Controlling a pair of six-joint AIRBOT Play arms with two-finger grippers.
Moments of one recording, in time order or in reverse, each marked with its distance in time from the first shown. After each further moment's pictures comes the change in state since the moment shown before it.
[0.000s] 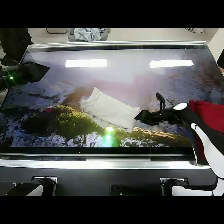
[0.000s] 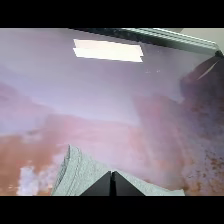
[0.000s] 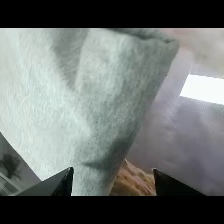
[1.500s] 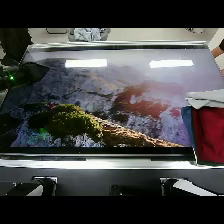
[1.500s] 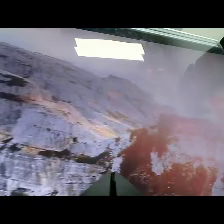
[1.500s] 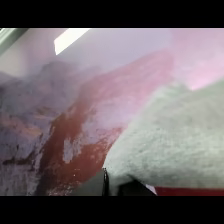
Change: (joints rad) left arm 0.000 -0.003 -0.001 0.004 0.000 0.012; right arm -0.994 0.166 0.819 -0.121 0.589 0.188
